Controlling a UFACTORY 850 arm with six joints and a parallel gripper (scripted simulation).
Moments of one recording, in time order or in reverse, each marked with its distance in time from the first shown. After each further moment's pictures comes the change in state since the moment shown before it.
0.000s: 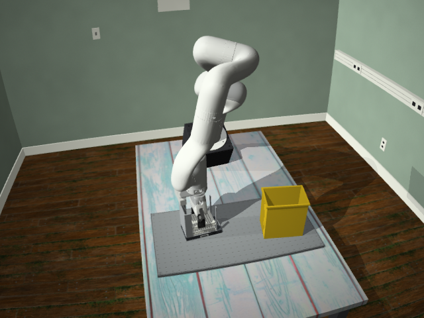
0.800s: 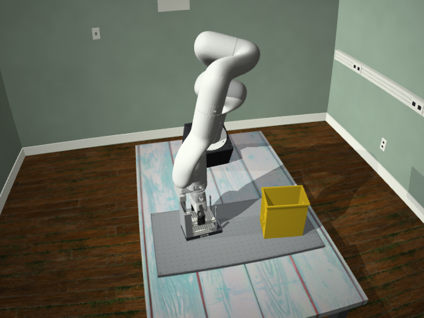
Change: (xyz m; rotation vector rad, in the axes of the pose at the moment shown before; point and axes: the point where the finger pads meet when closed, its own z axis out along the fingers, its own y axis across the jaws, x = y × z) arm 0.000 0.000 -0.018 0.001 0.001 0.000
